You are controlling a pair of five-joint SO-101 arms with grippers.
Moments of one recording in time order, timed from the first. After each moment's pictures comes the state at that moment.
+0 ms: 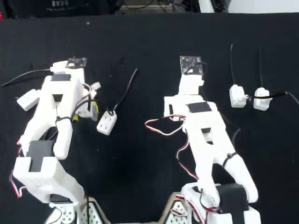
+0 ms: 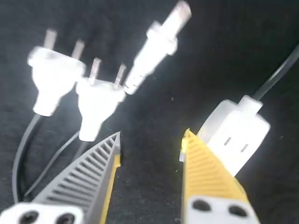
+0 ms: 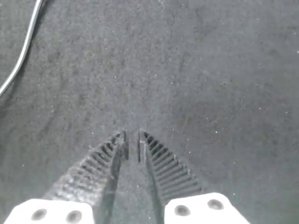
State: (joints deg) left arm -7.2 6.9 17.4 67.7 -3.2; right arm -7.1 -18.5 47.6 40.6 -8.7
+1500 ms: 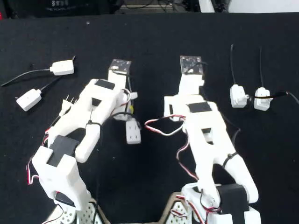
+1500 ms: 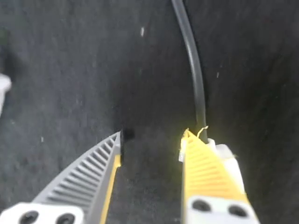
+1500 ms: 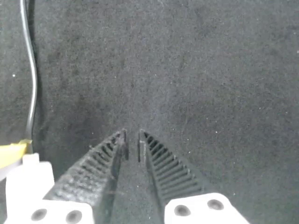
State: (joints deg) left arm 12.7 12.1 16.4 58.2 4.1; right arm -7.1 -18.5 47.6 40.6 -8.7
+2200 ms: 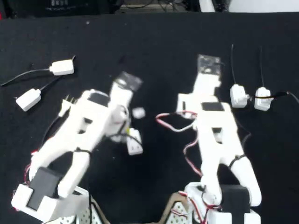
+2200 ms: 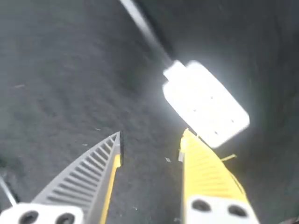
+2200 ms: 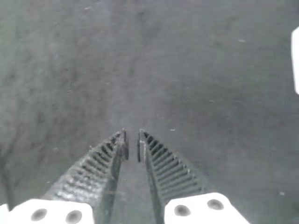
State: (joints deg) left arm 16.8 -10.7 33.5 66.9 -12.8; right arm 1.3 -18.5 47.6 40.6 -8.7
